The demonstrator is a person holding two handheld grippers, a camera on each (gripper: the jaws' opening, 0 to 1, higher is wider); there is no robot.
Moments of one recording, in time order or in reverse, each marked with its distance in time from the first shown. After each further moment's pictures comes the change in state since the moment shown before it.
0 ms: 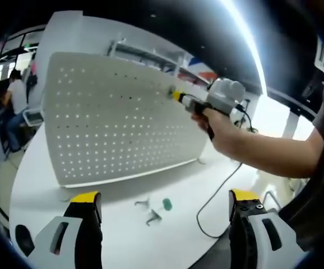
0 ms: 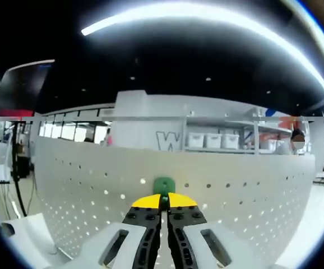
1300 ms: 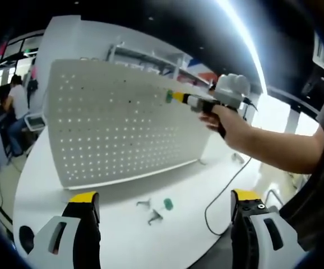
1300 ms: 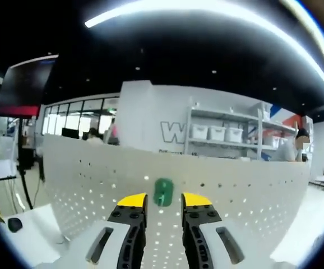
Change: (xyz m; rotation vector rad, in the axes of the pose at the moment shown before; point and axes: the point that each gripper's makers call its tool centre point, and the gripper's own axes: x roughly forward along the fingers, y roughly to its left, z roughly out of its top) left arm -0.012 -0.006 0.000 0.028 -0.014 0.014; right arm -0.040 -0.002 0.003 -0.032 0.108 0.045
